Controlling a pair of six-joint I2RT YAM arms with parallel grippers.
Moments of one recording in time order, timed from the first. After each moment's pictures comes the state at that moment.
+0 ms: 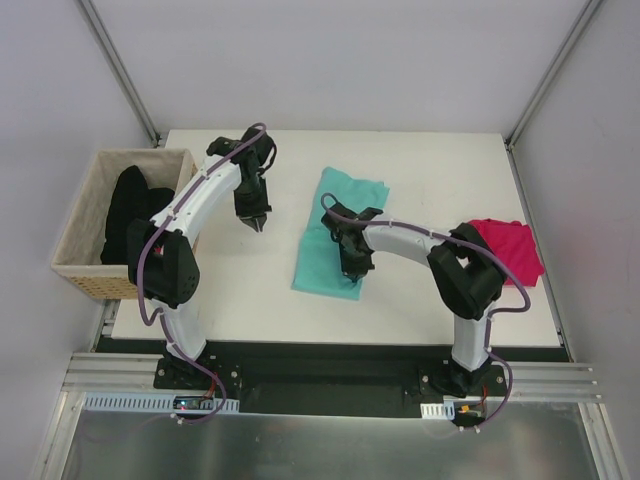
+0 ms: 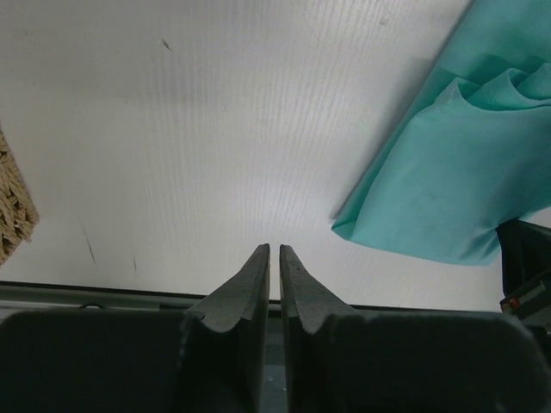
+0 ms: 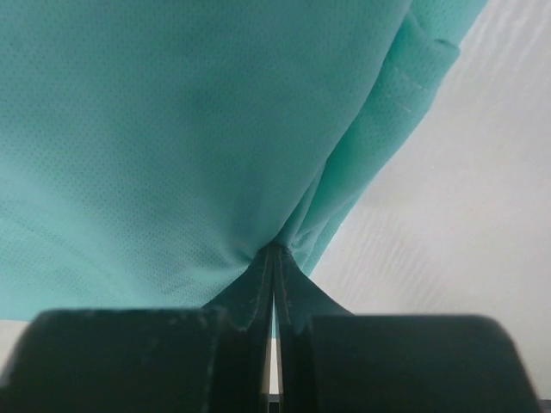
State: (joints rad) left arm -0.36 1.82 1.71 -1.28 -0.01 -0.52; right arm 0.78 1.92 1.31 -0.81 0.15 0.64
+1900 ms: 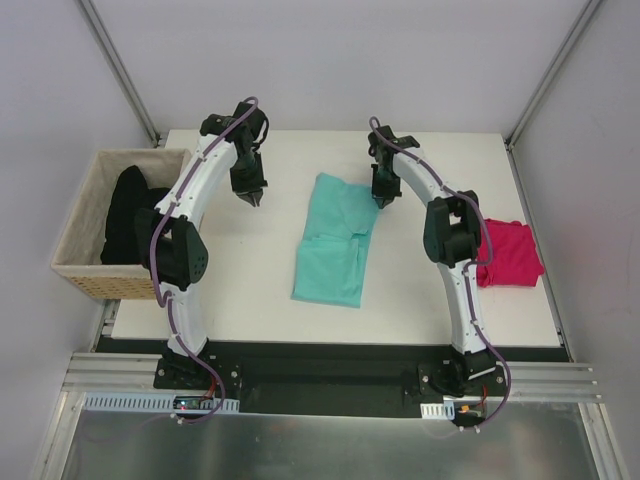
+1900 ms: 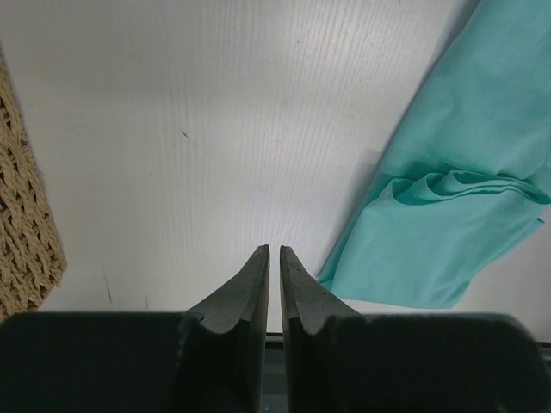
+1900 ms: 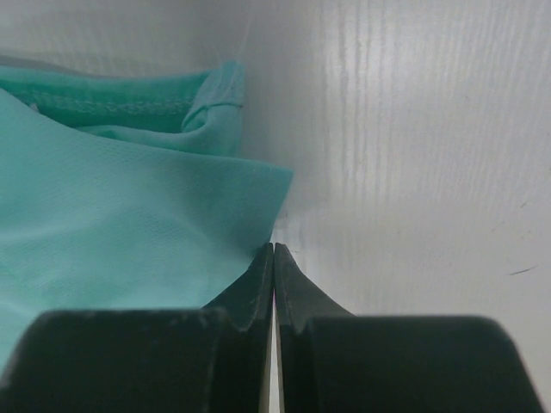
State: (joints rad) left arm -0.29 1.97 2.00 -1.33 -0.01 -0.46; right arm 0.36 2.42 2.18 -1.06 0.15 0.40
